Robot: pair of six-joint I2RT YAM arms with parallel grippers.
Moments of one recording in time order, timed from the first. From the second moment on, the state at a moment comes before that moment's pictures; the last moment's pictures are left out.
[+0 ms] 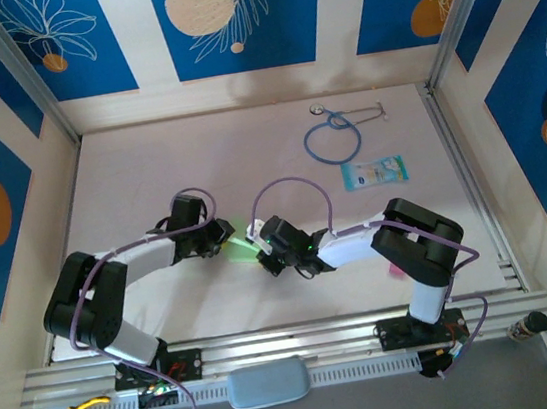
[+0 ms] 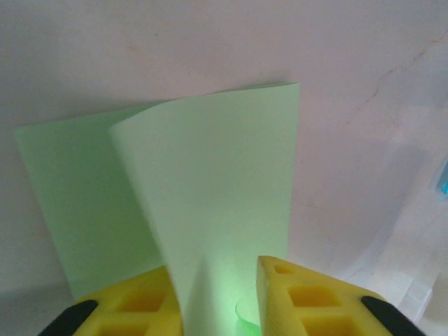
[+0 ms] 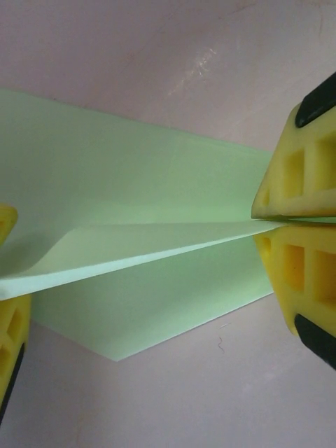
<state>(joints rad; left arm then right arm) -0.40 1.54 0.68 -0.07 0.33 -1.05 0.97 1.76 0.78 0.16 0.06 0.07</state>
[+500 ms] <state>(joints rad) -0.40 1.54 0.68 -0.06 0.36 -1.06 0.98 1.76 0.79 0.16 0.06 0.03</state>
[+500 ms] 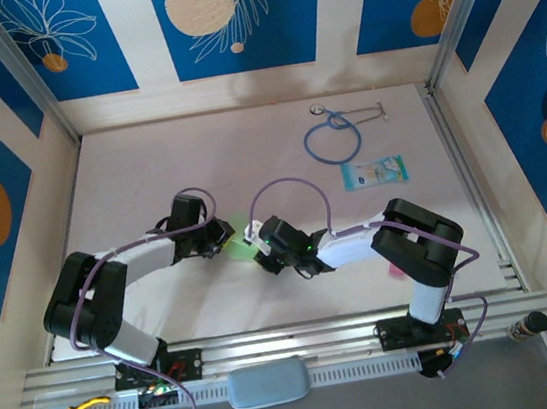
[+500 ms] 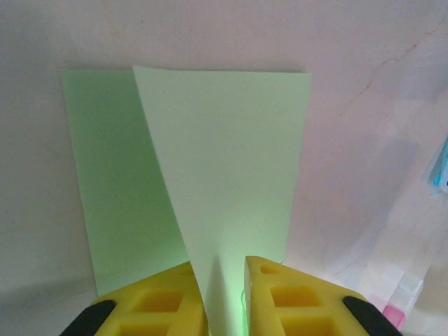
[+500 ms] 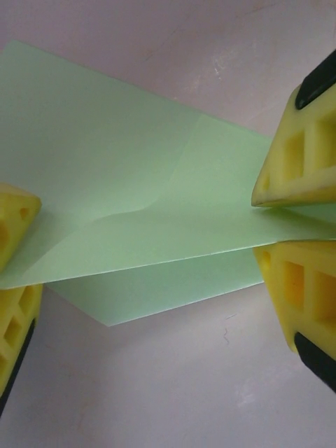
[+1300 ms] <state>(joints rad) -0.39 1.54 0.68 -0.01 0.38 -1.10 1.04 1.79 0.86 0.11 0.24 -0.05</state>
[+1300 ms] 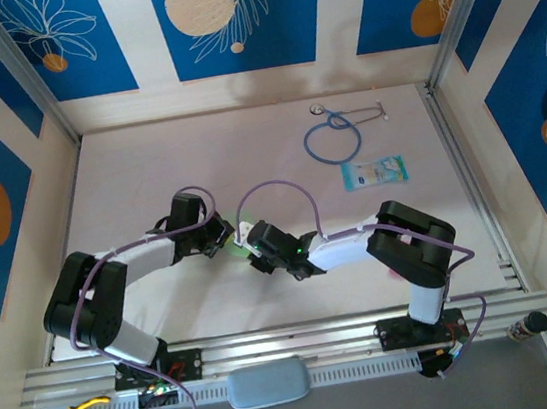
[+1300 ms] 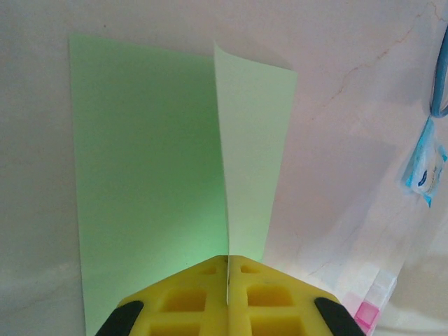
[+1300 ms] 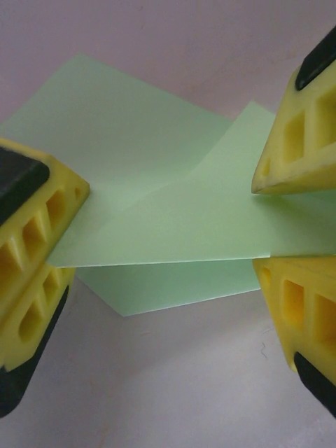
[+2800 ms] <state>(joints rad) -0.39 1.42 0.61 -0.06 0.28 -1.07 0.86 1.74 0.75 0.24 -0.10 0.36</state>
